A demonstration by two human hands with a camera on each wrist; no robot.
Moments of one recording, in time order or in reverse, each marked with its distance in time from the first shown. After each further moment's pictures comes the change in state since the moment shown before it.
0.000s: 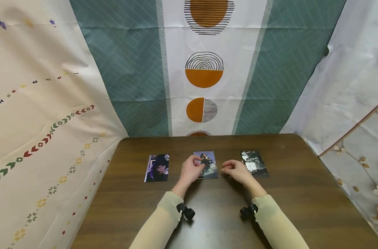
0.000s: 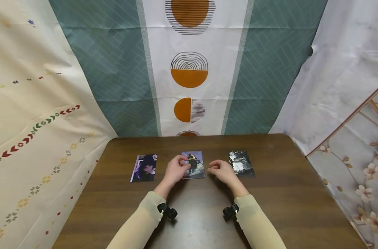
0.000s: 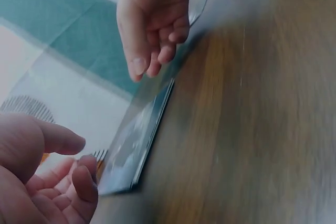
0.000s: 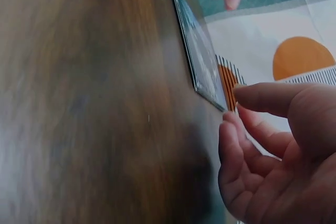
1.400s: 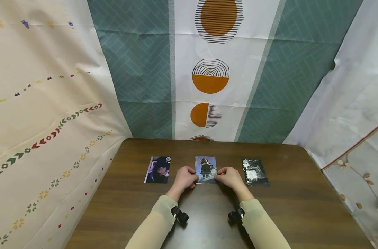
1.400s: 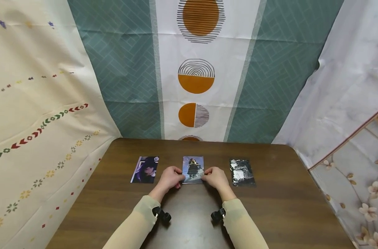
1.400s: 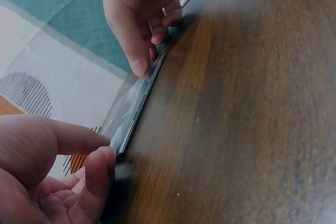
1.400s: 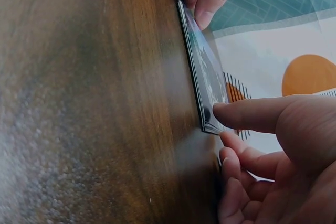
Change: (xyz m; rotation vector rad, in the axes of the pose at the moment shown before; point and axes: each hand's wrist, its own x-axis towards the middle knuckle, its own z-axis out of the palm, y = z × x) left_hand -0.007 -0.025 -0.016 0.011 -0.079 -0.240; right_hand 0.009 -0.019 0.030 -0.227 0.031 0.055
